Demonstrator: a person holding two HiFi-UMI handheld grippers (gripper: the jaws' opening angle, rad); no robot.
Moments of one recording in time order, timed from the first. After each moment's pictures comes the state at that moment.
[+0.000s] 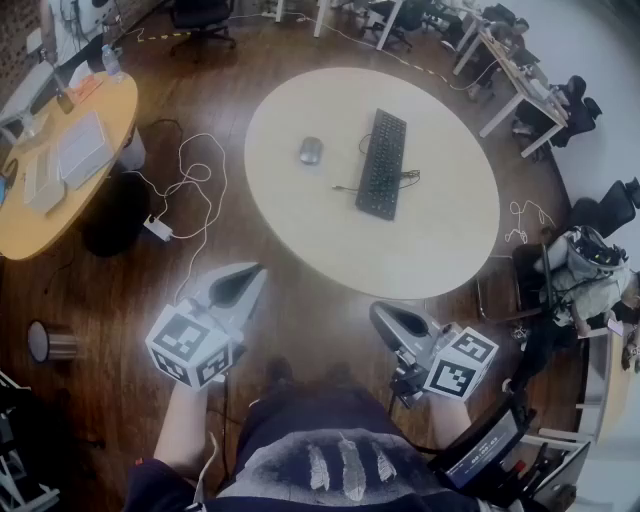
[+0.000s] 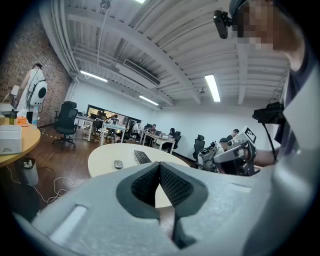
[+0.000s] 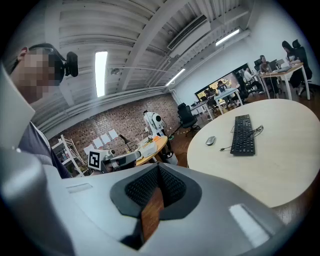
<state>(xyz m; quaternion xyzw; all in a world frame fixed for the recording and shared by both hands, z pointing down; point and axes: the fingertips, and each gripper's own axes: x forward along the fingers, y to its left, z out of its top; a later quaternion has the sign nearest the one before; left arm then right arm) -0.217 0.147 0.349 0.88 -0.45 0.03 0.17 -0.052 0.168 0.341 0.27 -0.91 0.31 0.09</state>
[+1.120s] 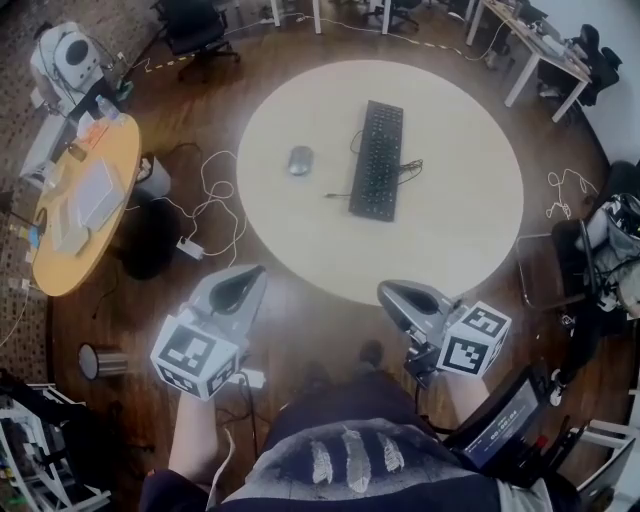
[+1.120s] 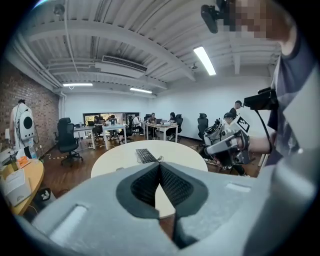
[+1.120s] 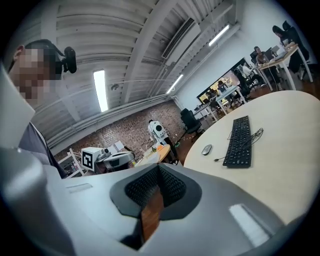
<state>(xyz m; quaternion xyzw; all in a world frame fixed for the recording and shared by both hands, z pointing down) -0.148 0.098 0.314 0.86 -0.47 0.17 0.10 0.015 0.090 0.341 0.22 -0.92 0.33 0.02</state>
